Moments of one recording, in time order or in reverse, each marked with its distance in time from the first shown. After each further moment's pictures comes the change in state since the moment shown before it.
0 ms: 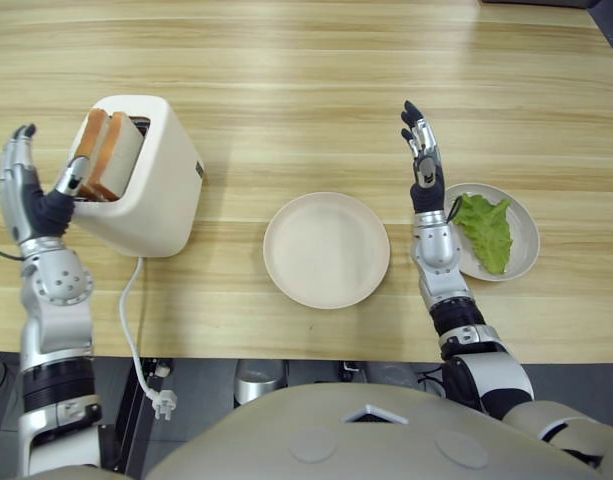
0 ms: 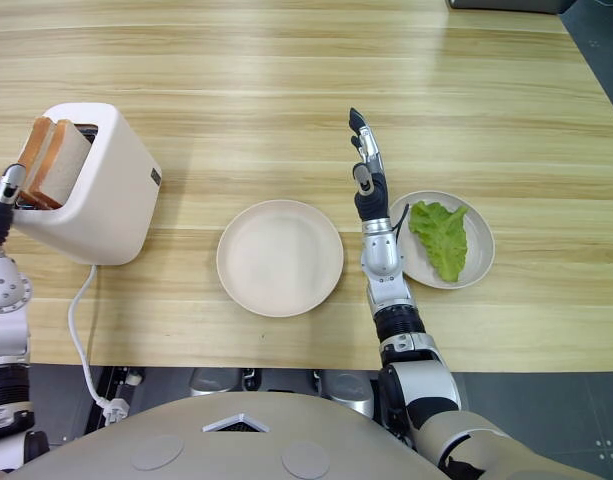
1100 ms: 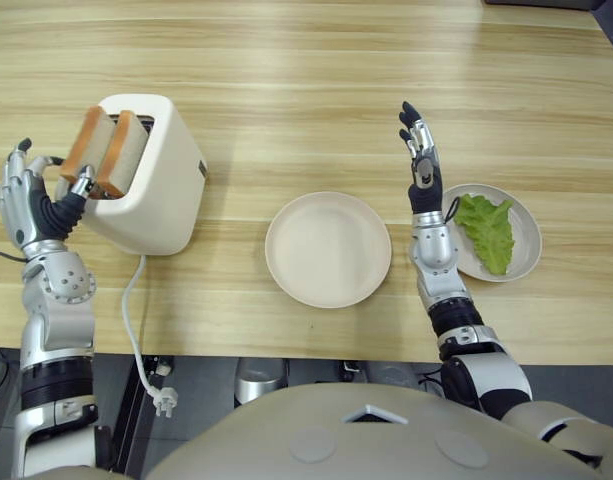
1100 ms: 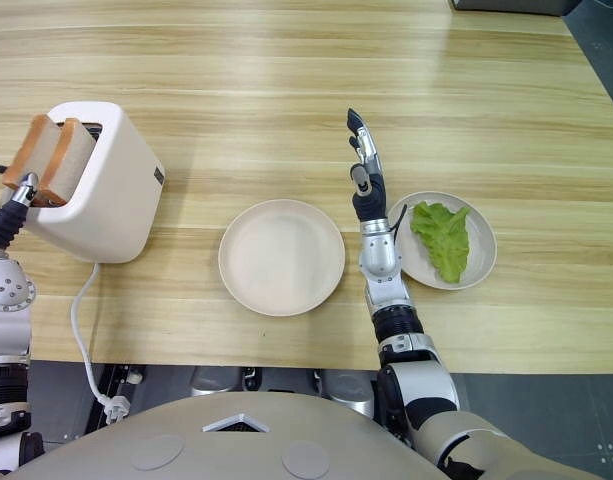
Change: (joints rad) left arm -0.019 -0.020 -0.083 0.038 0.062 0.061 0.028; right arm 0.003 0.005 -0.002 -0.001 -0.009 -0.001 -0.005
